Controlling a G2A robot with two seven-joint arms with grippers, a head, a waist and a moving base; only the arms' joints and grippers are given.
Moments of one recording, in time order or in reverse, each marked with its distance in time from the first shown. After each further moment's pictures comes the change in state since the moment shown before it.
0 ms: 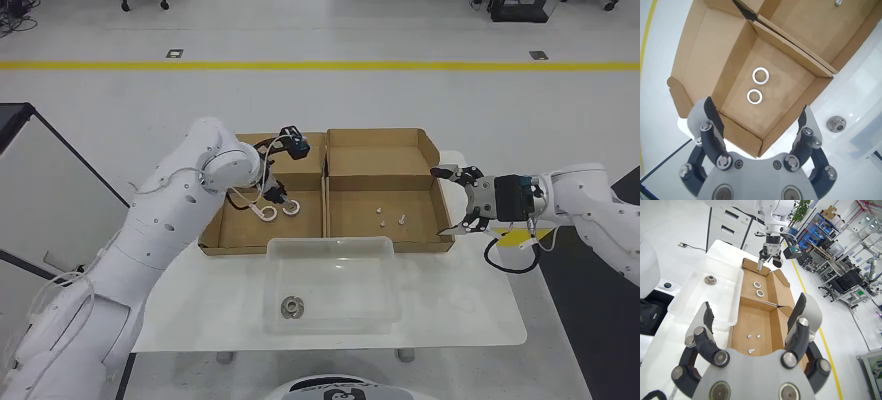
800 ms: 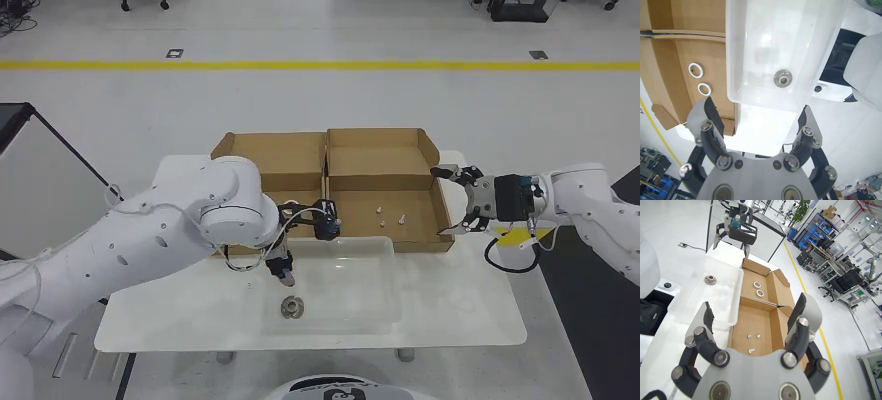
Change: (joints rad) left arm -0.265 0.262 0.470 -0.447 -0.461 0.084 -0.083; right arm 0.000 0.000 0.000 0.000 0.000 0.000 0.000
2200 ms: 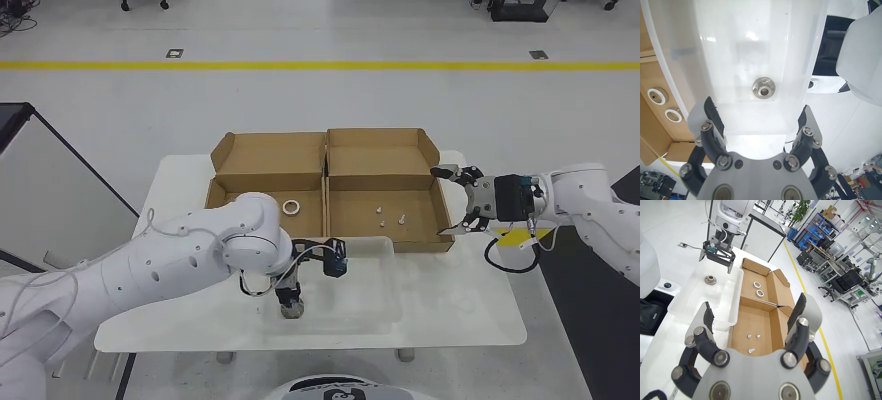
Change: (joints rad) left arm 0.088 -0.043 0.118 0.061 0.059 -0.098 0.104; right arm 0.000 0.000 0.000 0.000 0.000 0.000 0.000
